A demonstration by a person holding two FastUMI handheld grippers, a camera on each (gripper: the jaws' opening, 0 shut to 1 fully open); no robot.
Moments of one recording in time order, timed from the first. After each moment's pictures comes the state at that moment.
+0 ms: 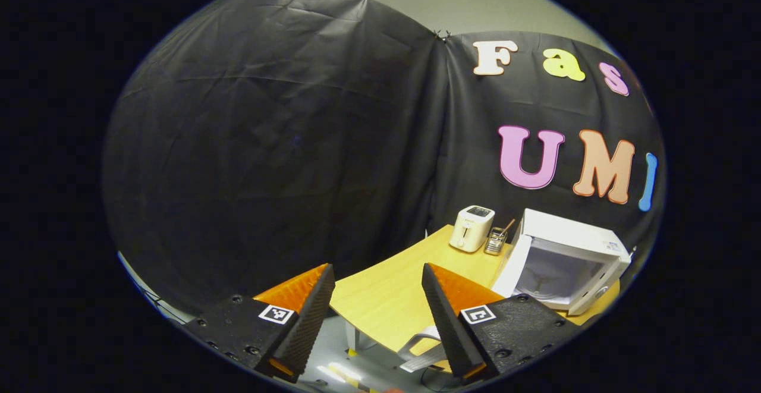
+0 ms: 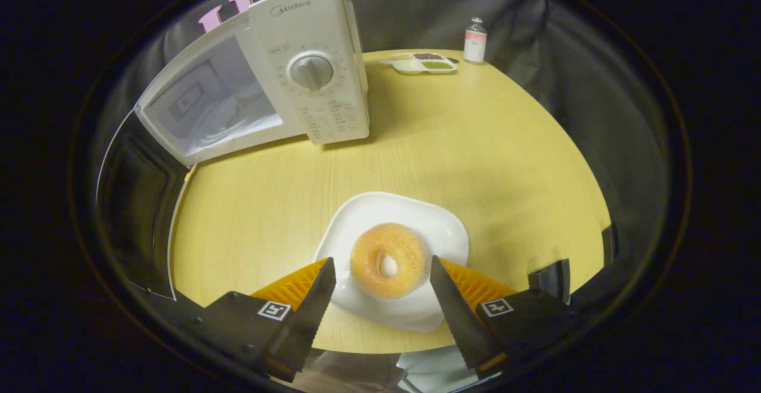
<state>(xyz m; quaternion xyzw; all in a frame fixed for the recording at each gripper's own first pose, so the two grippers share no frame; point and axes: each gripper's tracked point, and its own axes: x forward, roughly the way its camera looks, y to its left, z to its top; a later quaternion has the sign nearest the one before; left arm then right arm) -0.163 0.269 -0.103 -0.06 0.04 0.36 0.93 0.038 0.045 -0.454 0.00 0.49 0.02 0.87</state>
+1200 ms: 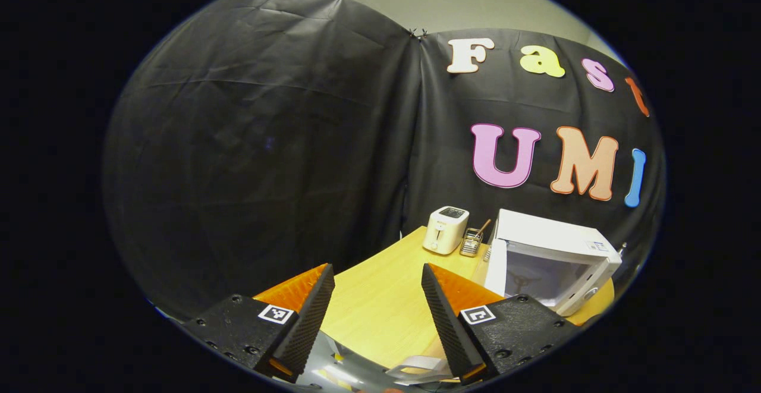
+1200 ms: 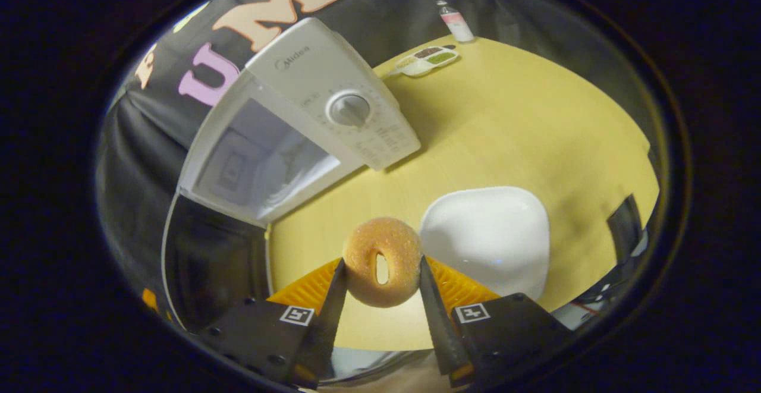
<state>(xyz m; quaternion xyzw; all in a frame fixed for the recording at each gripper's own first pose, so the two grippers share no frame) -0.108 0.252 -0.111 -0.04 0.05 0.30 0.95 0.041 0.145 -0.396 0.29 0.45 0.07 0.85</state>
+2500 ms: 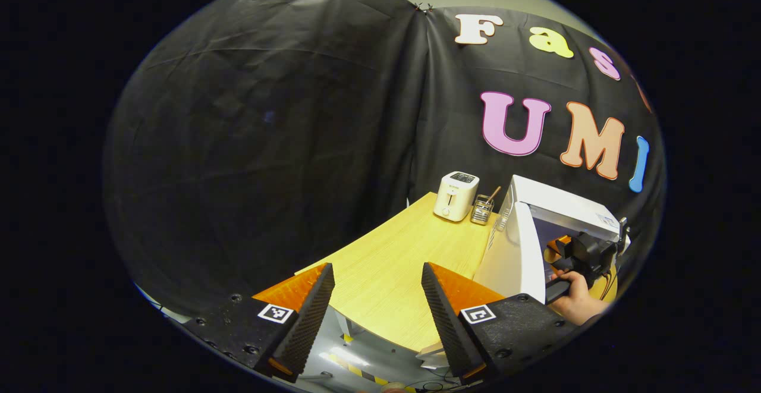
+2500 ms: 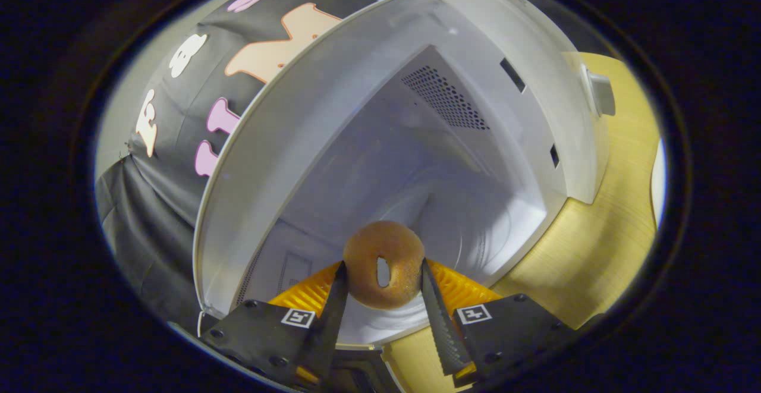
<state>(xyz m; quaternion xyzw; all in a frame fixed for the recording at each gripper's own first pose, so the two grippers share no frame) -0.132 0.282 -0.166 -0.07 0.13 0.30 0.94 0.236 0.344 -0.372 0.41 0.22 0.00 0.89</state>
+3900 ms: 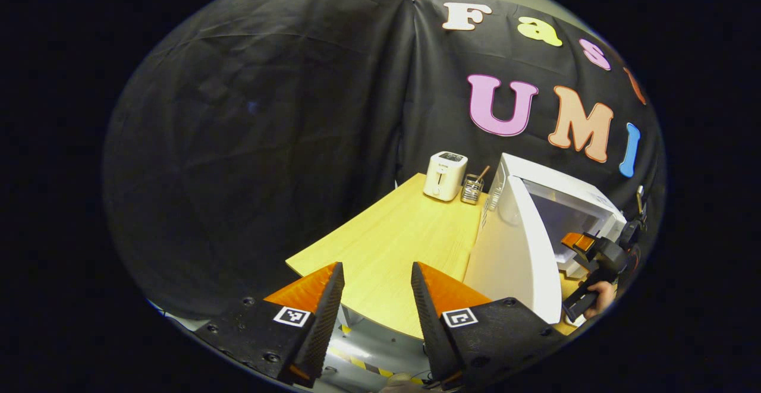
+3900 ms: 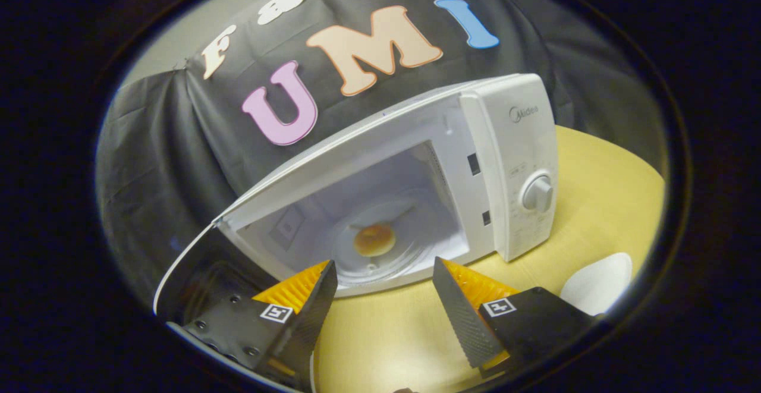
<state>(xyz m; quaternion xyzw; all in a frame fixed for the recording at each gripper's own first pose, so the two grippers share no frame) -0.132 0.270 -0.201 -0.07 0.17 0.24 0.95 0.127 0.275 -0.338 0.18 0.21 0.10 0.96</state>
